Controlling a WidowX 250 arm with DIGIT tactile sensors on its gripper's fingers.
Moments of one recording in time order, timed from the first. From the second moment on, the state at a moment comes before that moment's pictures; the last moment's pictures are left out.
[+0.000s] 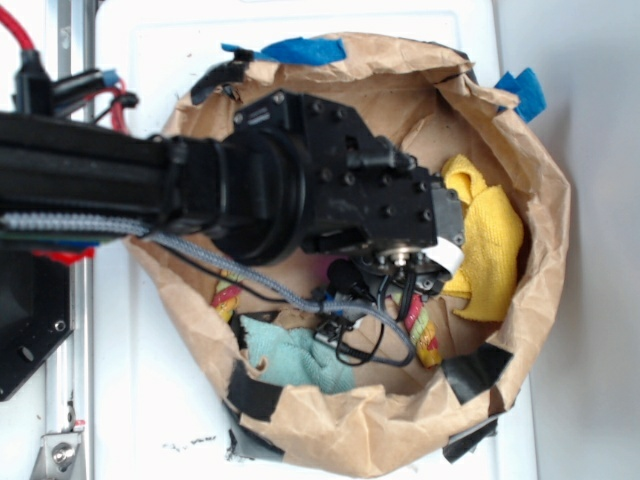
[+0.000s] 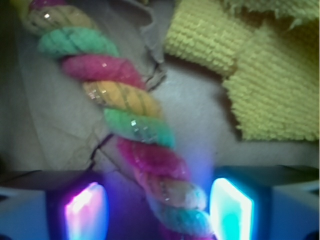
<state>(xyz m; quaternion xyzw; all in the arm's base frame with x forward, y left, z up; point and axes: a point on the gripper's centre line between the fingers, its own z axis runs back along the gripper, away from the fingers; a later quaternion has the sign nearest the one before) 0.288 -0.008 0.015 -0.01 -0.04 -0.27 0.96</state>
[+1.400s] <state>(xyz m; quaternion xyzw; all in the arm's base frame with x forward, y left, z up) 0.218 -0.009 0.165 0.00 -0.06 -0.12 0.99</state>
